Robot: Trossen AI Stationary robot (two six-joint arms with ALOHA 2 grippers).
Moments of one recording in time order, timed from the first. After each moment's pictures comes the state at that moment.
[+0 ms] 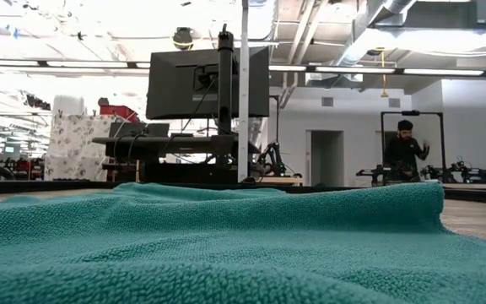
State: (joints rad) left arm -1.17 2.39 1.87 -1.04 -0.24 -1.98; right arm 0.91 2.08 1.14 0.06 0.42 0.47
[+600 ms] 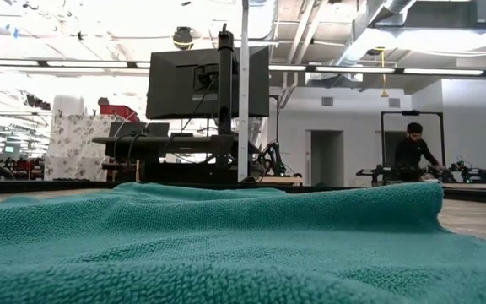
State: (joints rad) left arm -1.14 2.45 1.87 -0.98 -0.32 -1.95; right arm 0.91 2.08 1.14 0.08 0.45 0.52
